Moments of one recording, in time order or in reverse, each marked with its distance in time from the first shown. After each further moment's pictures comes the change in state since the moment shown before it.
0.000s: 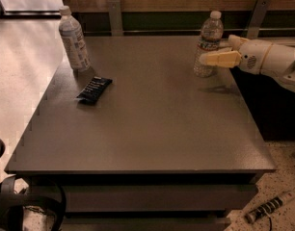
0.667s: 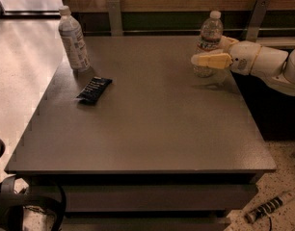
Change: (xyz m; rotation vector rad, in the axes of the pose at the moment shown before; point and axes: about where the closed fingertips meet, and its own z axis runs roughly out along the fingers) arm 0.004 0.011 0.028 -0.104 -0.065 -0.055
